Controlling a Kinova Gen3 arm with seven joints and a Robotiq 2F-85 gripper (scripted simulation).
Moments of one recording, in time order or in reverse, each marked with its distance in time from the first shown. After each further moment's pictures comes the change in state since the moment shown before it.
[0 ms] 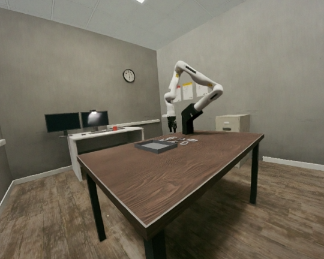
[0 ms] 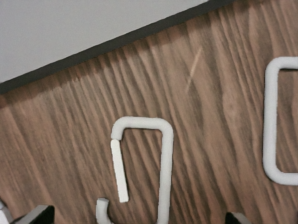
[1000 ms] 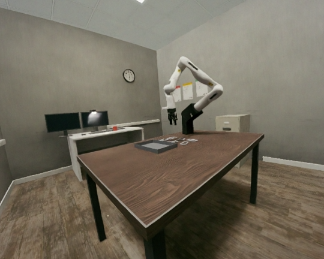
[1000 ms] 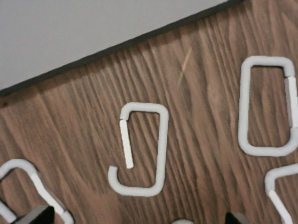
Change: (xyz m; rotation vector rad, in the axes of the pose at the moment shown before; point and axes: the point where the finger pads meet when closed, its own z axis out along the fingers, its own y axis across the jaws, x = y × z) arm -0.010 0.000 -0.067 0.000 -0.032 -0.006
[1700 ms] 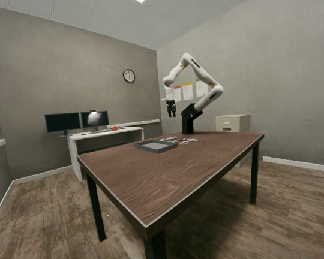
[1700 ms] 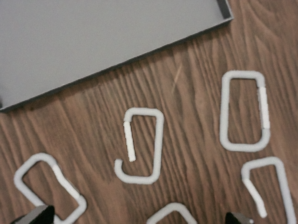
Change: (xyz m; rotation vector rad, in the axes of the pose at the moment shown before) arm 0.001 0.001 -0.071 0.002 0.008 -0.001
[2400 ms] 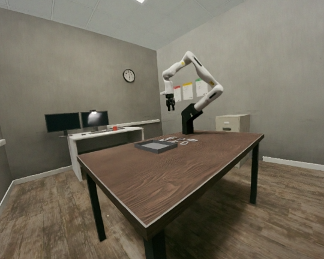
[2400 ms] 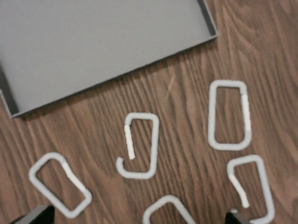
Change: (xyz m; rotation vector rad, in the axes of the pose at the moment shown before) arm 0.002 0.003 -0.055 -0.001 0.009 0.002
